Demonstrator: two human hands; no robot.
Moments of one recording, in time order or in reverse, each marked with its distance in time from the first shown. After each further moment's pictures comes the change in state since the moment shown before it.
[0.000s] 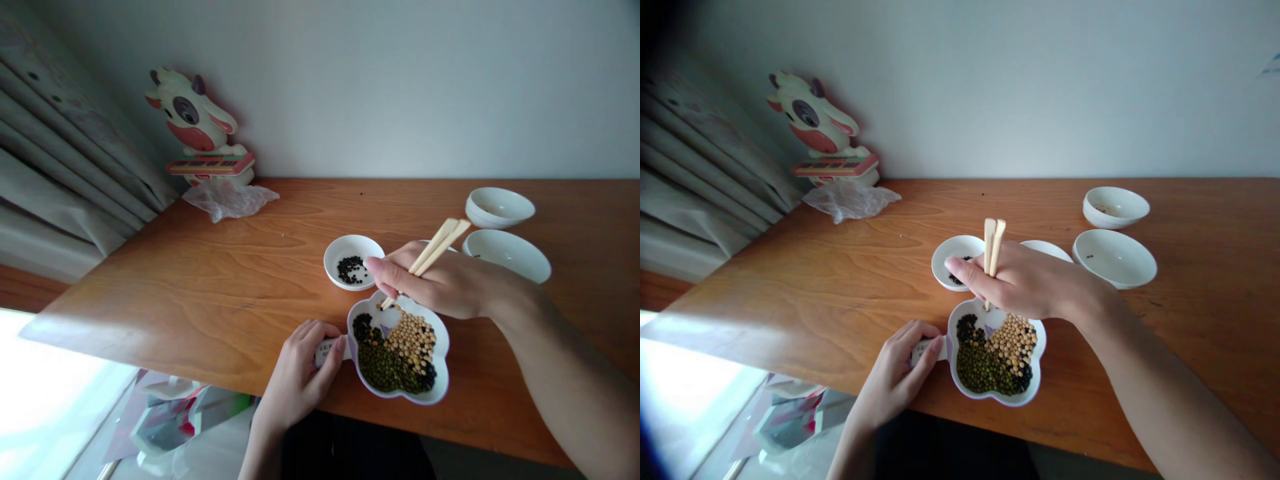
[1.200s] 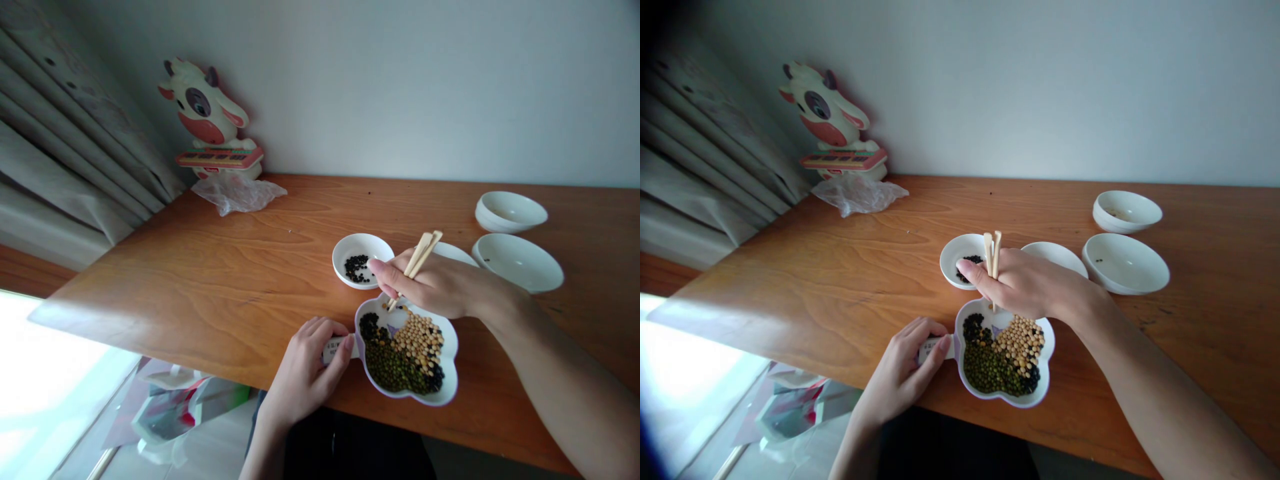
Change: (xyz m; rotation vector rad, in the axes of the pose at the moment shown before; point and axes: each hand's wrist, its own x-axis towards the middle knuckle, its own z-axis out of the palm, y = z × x) left_hand 0.000 0.000 0.001 0.006 0.011 0.034; right_hand 0.015 0.011 0.016 -0.044 -0.034 0.027
